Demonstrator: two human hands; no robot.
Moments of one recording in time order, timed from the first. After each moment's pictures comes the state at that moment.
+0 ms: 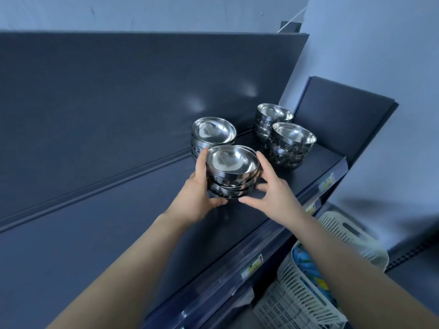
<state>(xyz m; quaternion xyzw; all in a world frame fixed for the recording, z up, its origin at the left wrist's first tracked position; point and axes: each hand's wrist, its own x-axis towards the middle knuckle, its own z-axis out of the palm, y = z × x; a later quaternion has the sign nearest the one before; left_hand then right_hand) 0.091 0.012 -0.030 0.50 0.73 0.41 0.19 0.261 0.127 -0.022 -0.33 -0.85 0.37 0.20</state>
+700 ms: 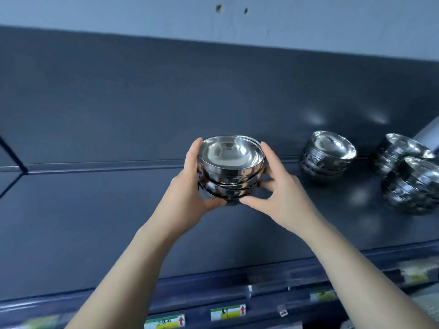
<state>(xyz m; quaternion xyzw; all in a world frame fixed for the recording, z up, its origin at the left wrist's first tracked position) 0.074 -0.213 0.015 0.30 0.82 0.48 0.02 0.159 -0.021 0.019 -0.07 -0.90 0.41 0.15</state>
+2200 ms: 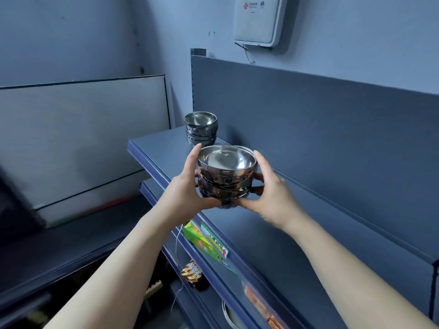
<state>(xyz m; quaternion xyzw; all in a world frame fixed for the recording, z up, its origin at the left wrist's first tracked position) -0.013 -0.971 0.031 -0.14 0.88 0.42 -0.20 -0.126 -0.798 0.025 0.37 -0.81 0.46 -0.05</state>
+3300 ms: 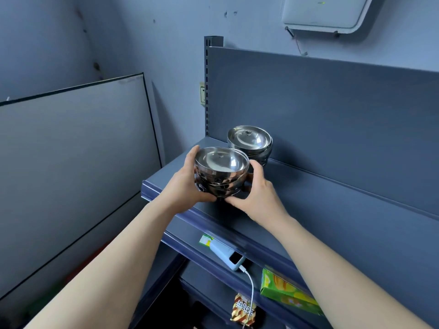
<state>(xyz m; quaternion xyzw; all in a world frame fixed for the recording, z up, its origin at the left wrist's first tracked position) -0.145 -1.305 0.005 -0.05 0.90 0.42 -0.06 -0.183 -1.114 -0.017 0.20 -0.89 0.42 0.04</state>
